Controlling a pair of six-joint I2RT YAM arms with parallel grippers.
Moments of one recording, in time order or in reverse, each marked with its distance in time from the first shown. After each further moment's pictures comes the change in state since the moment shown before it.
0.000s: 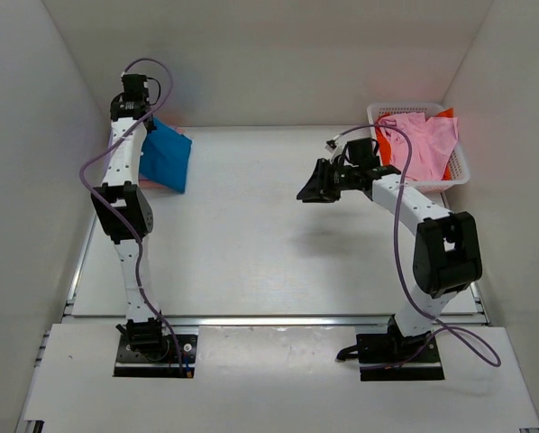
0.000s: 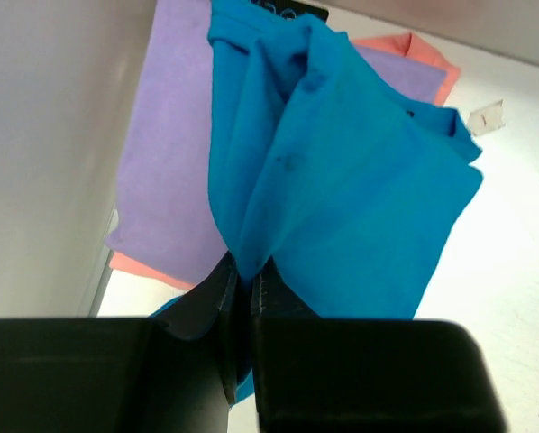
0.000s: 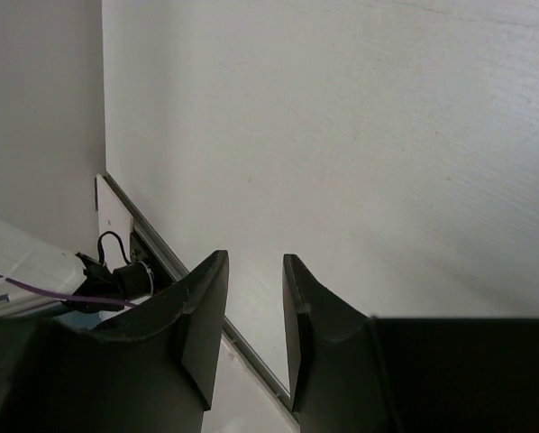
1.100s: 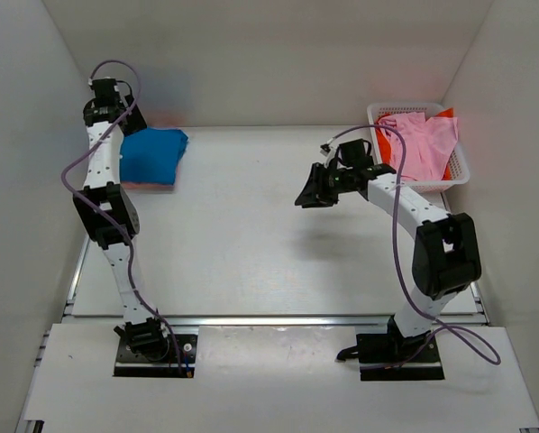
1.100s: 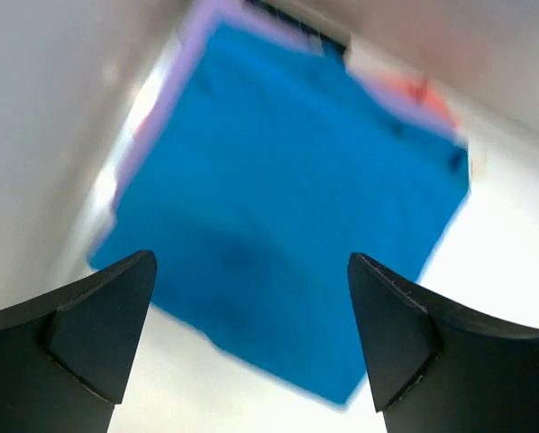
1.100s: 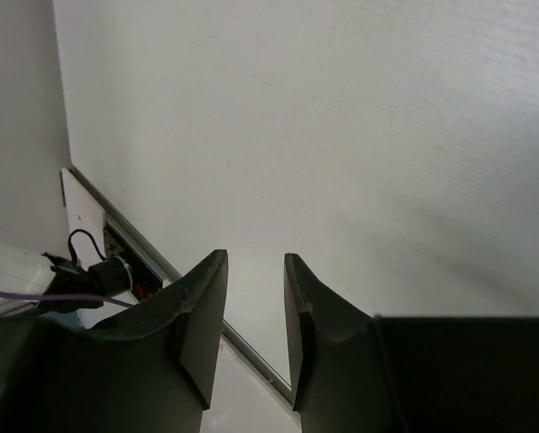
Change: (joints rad) left arm 0.139 -0.048 -0.084 0.097 0.160 -0.144; right arm 0.054 0.021 0.044 -0.104 0.092 -0.026
